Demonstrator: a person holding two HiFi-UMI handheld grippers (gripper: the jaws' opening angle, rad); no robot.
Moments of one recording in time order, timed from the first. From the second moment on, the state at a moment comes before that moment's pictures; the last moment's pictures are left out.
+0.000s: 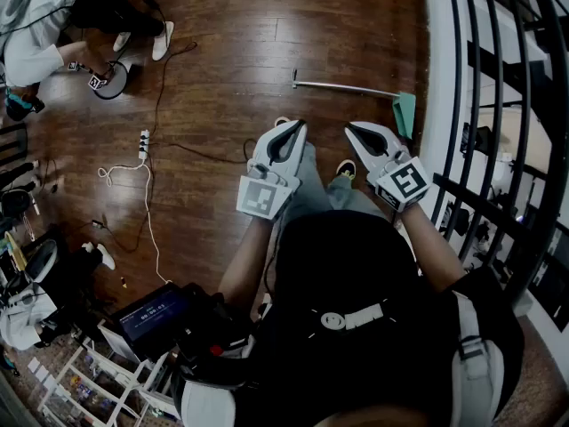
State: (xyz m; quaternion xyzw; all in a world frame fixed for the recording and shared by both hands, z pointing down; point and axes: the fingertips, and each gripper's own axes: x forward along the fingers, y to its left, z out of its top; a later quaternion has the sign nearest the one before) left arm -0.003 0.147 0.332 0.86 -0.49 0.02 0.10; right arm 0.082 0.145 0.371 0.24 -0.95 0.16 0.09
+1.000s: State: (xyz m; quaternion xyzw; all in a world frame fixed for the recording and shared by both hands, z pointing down) left arm -0.191 -0.032 0.545 0.80 -0.54 0.06 0.25; right arm -0.054 -0.044 0.717 0.28 -0.83 0.40 0.28
